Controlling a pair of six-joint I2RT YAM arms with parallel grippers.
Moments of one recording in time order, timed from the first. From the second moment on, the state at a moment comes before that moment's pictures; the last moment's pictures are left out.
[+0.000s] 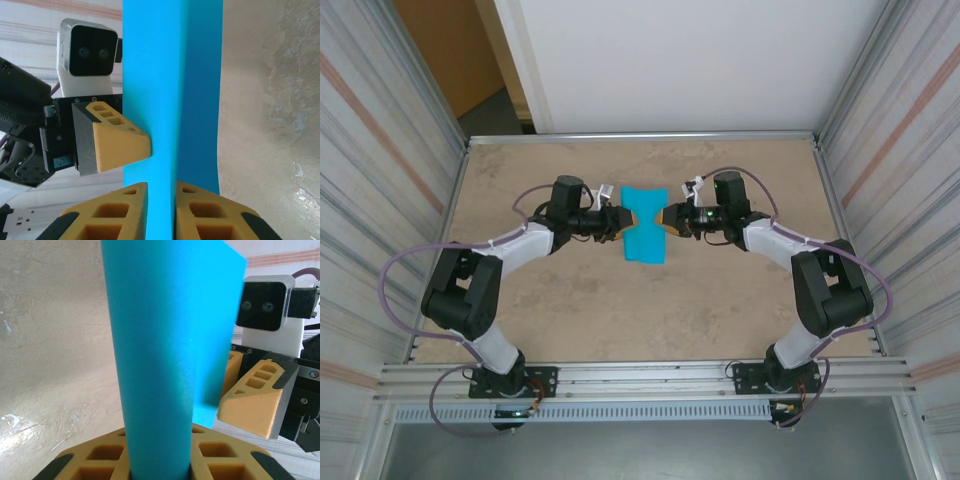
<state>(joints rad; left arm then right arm) -0.40 1.65 0.96 0.09 0.84 -0.94 0.36 1.63 0.94 0.12 -0.94 0.89</state>
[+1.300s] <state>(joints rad) -0.30 1.46 0.72 -0.06 0.68 -0.85 0.42 1.85 1.12 -0.16 -0.83 0.83</state>
